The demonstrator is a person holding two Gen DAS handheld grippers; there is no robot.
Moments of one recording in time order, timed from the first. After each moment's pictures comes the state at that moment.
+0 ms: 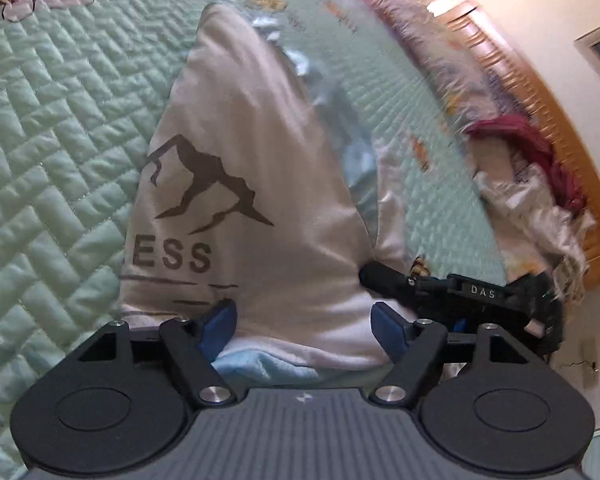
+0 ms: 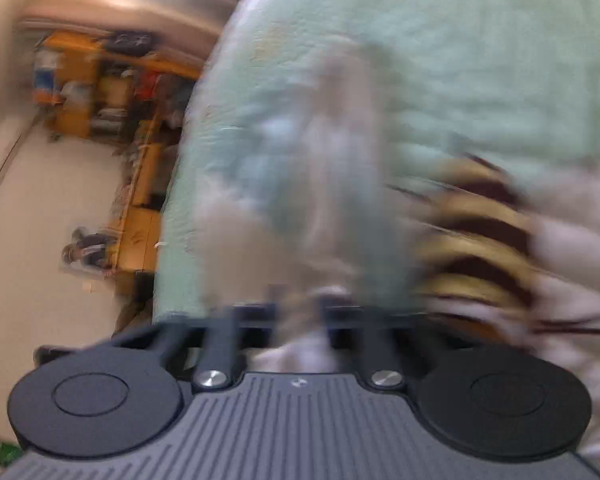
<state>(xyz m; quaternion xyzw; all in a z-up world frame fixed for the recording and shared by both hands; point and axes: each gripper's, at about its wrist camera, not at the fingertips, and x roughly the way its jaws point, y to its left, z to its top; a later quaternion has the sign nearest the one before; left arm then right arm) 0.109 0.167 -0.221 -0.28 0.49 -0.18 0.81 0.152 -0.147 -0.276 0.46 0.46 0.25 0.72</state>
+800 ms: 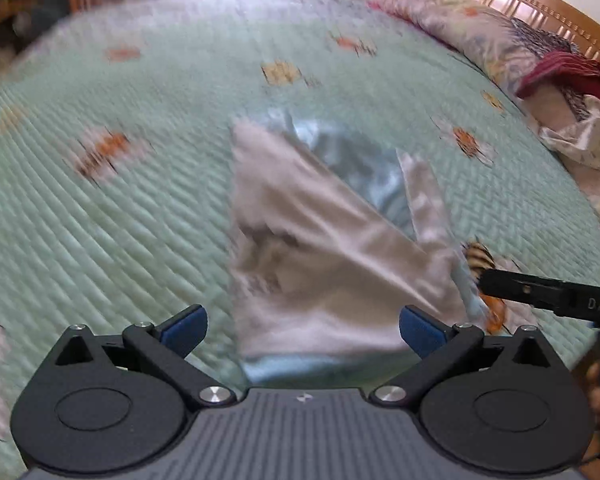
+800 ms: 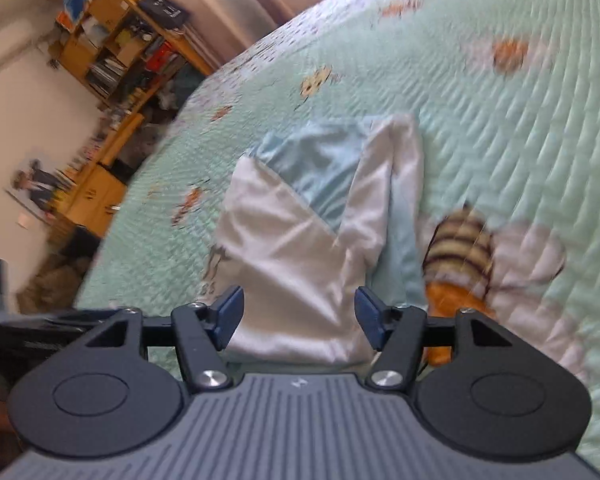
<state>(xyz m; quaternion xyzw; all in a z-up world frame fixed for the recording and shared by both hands) 0.066 0.133 -0.105 -0.02 0.47 -0.04 0.88 0.098 -0.119 -0.153 0.21 0.42 0.20 0.86</state>
